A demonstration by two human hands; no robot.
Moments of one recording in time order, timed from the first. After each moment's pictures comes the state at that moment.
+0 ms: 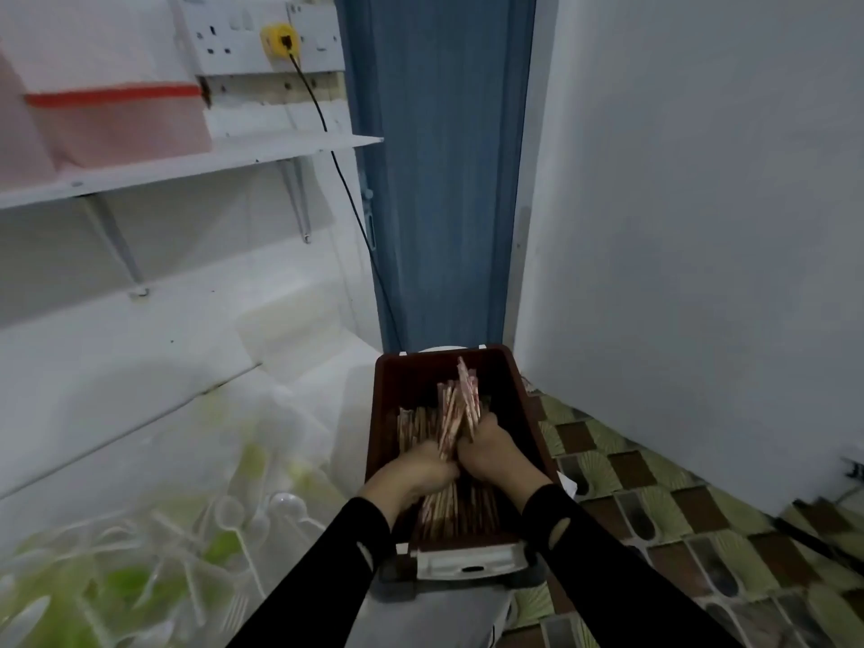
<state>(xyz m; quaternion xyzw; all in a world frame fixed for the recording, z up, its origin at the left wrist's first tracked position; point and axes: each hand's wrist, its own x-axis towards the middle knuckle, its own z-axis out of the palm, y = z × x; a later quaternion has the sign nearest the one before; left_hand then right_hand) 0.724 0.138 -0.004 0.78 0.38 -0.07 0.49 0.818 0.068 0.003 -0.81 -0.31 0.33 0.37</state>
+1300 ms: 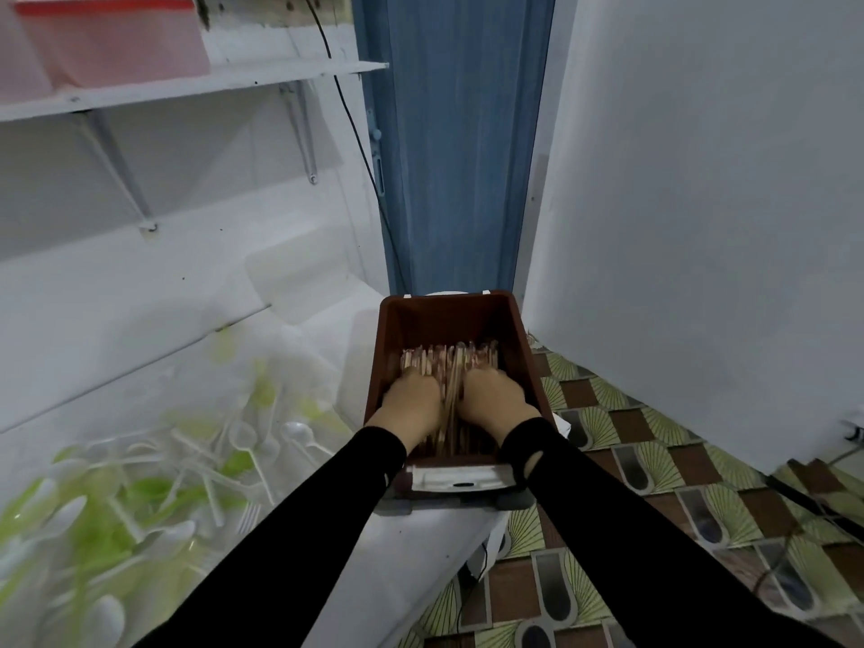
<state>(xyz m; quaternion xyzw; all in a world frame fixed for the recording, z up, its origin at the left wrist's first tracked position) 0.718 0.128 0.006 0.90 0.40 -0.14 0.11 0.816 0.067 -0.003 -0.86 -0.48 0.17 0.05</state>
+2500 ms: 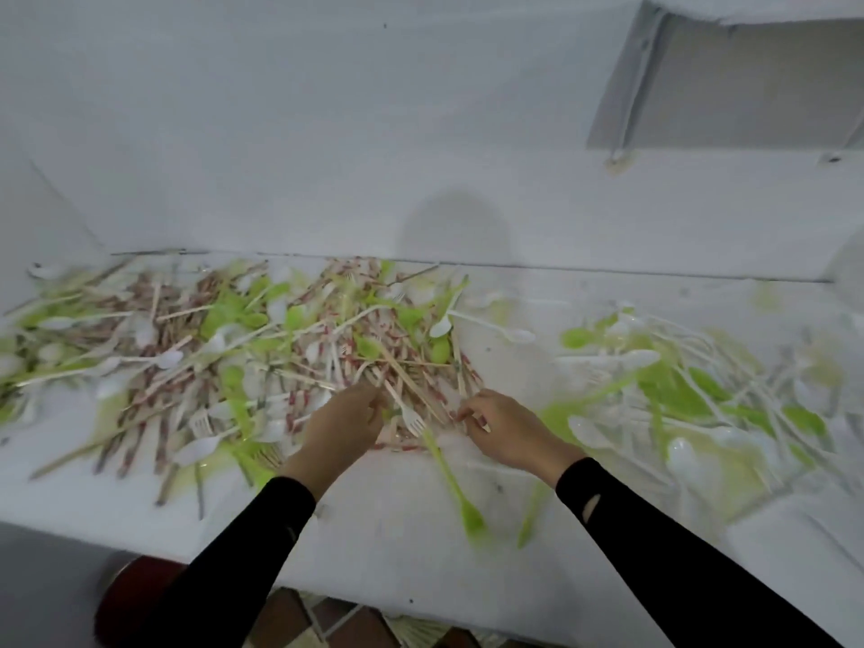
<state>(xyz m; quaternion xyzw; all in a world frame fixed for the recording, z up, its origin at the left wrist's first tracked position) -0.025 0.032 -0.051 0.62 0.76 0.14 0.11 0.208 0.107 -0.060 -0.41 -0.85 0.29 0.10</state>
